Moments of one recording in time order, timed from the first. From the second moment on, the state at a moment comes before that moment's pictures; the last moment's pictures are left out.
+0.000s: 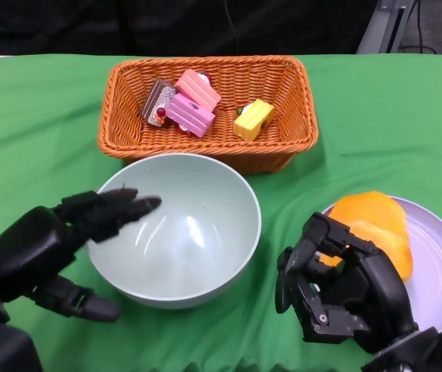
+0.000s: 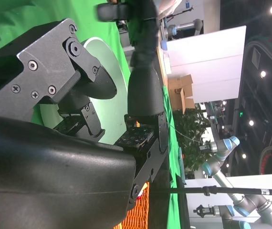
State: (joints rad) left arm -0.68 0.53 -0.66 1.33 0.67 -1.41 0.70; right arm 0.00 0.14 0.10 0.22 0.29 -0.38 0.50
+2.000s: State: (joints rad) left arm -0.10 0.09 -0.07 0.27 -0.48 -0.54 -0.88; right arm 0.05 -0.01 0.21 -0.09 0.26 -0.30 0.55
